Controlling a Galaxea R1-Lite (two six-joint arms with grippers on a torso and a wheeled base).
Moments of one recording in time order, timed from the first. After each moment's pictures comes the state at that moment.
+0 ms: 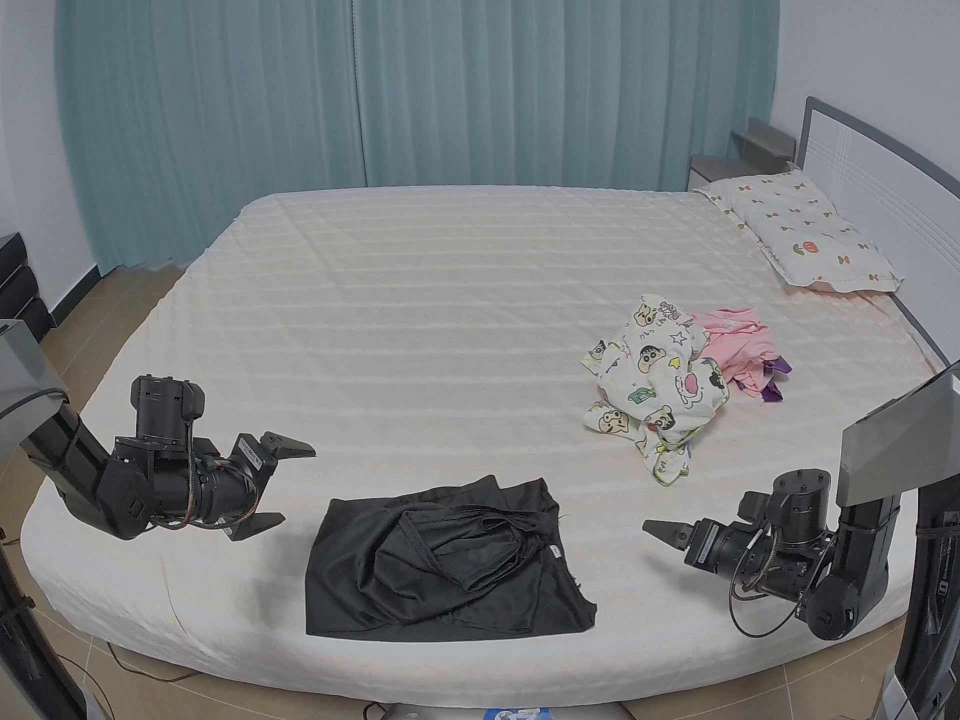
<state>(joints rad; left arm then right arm) -0.06 1.96 -0.64 -0.60 -0.39 -1.04 0.33 2.28 -0.25 -1.55 0.16 0.66</state>
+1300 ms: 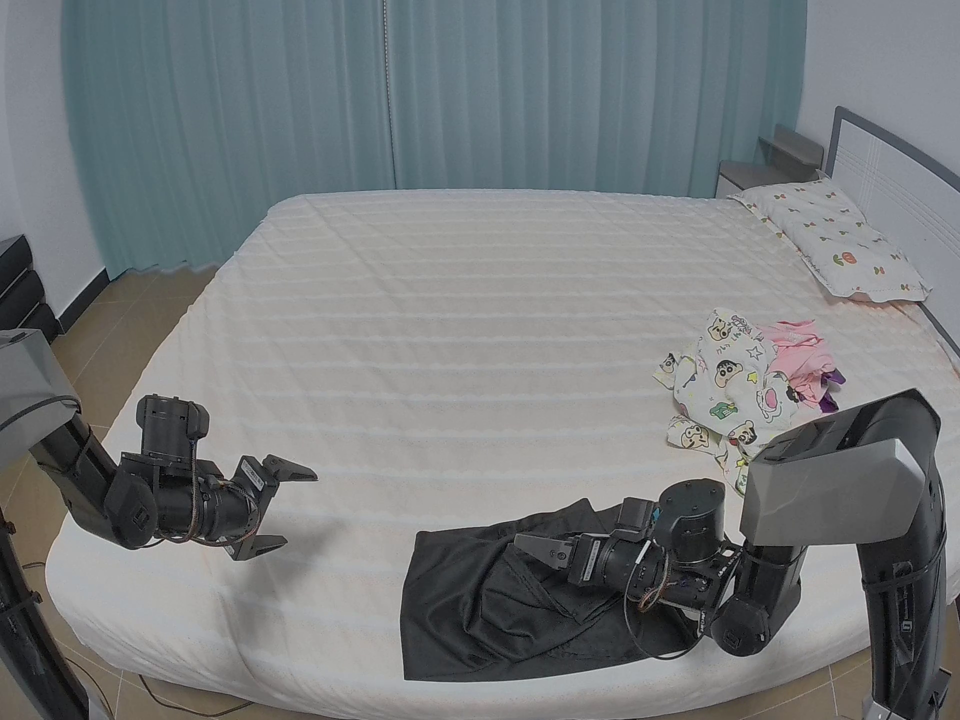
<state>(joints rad) -0.05 2.00 -0.61 -0.60 -0.41 -1.04 0.60 2.42 -0.55 -1.49 0.20 0.65</state>
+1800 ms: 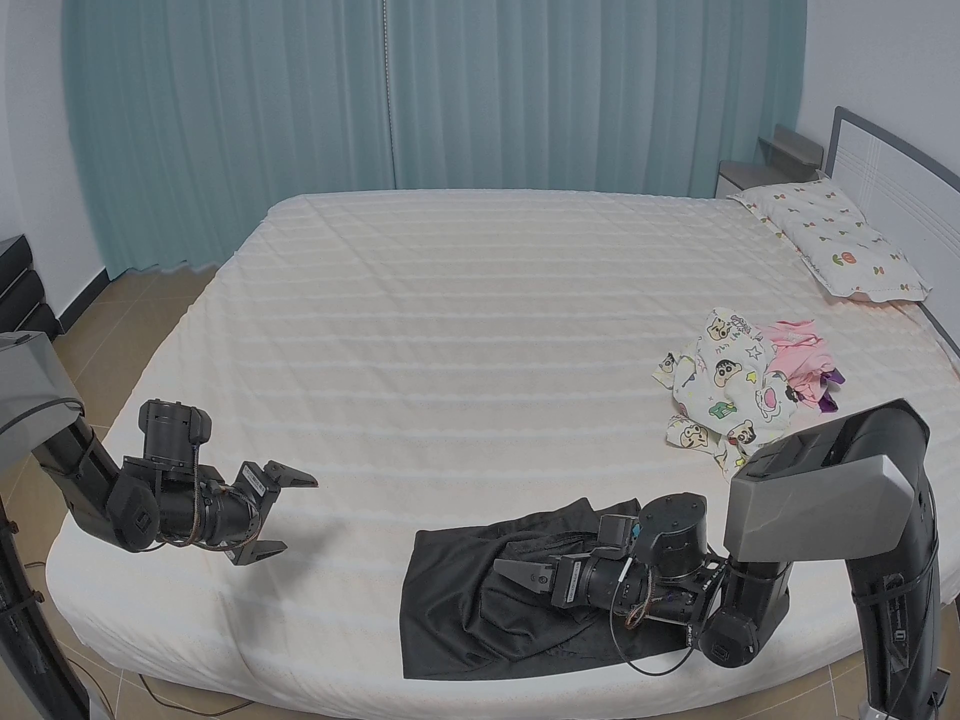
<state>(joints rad) -0.06 2.01 -0.60 -0.60 -0.41 -1.04 0.65 2.43 -0.55 -1.48 0.24 0.62</state>
